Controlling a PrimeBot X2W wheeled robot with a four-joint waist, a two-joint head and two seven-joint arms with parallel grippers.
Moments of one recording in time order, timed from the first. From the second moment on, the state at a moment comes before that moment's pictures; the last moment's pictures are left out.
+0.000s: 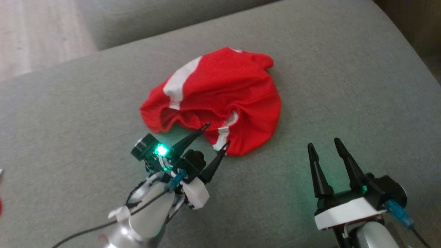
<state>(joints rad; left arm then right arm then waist) -0.50 0.06 -0.61 0.69 0.08 -0.12 -0.26 0.00 -0.05 0.15 0.20 0.13 0.13 -0.26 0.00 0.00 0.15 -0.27</state>
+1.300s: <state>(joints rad) -0.90 0.12 -0.60 0.39 -0.16 -0.13 -0.26 0.03 -0.05 0.18 0.23 0.16 0.13 -0.26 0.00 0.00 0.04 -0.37</state>
